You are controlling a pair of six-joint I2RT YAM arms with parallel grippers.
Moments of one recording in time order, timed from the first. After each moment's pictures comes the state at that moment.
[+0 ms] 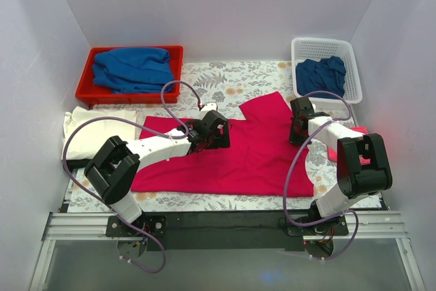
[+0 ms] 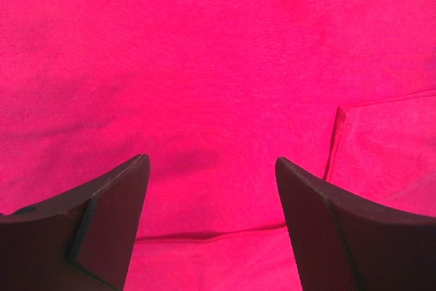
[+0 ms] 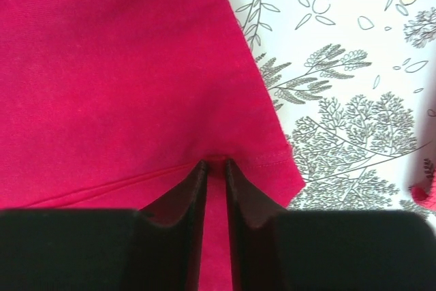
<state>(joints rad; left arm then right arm) -0.83 1.64 1.02 -0.26 -0.29 -0.73 0.21 1.58 0.88 -0.48 0.23 0.36</state>
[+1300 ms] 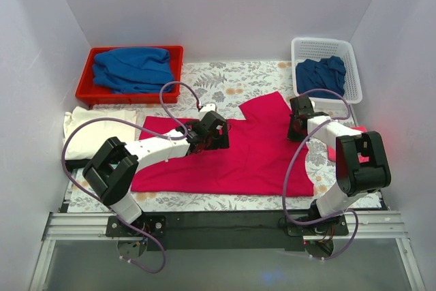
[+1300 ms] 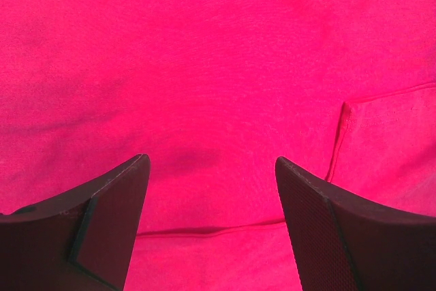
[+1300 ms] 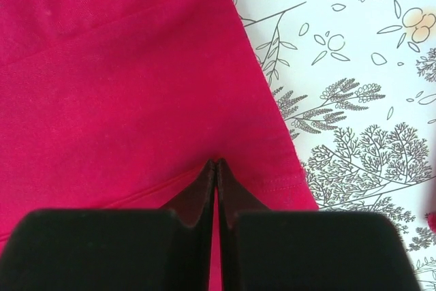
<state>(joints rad) -0.83 1.62 1.00 -0.26 -0.29 -0.74 0.21 1.60 0.88 -0.40 0.21 0.37</state>
